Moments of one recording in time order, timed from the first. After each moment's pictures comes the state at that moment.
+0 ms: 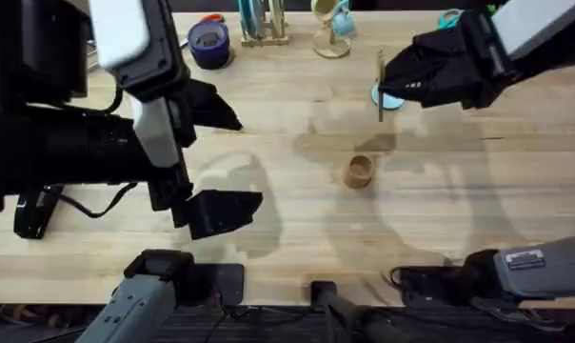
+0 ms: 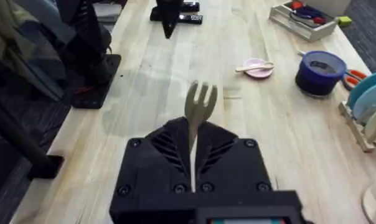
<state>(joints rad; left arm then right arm) -0.06 0.86 1.05 -1.32 0.68 1.04 -0.06 1.67 1.39 -1.67 -1.30 -1.99</state>
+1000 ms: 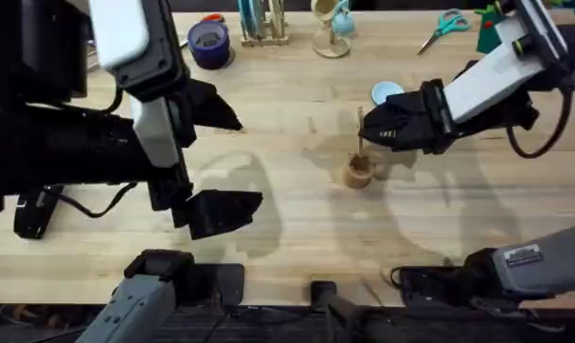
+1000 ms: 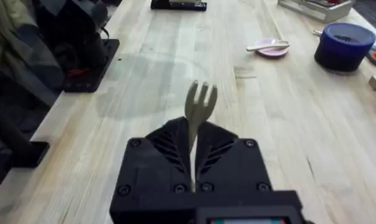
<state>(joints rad) -0.06 0.86 1.05 -1.32 0.68 1.04 -0.06 1.74 1.02 -1.30 -1.37 -2.02</state>
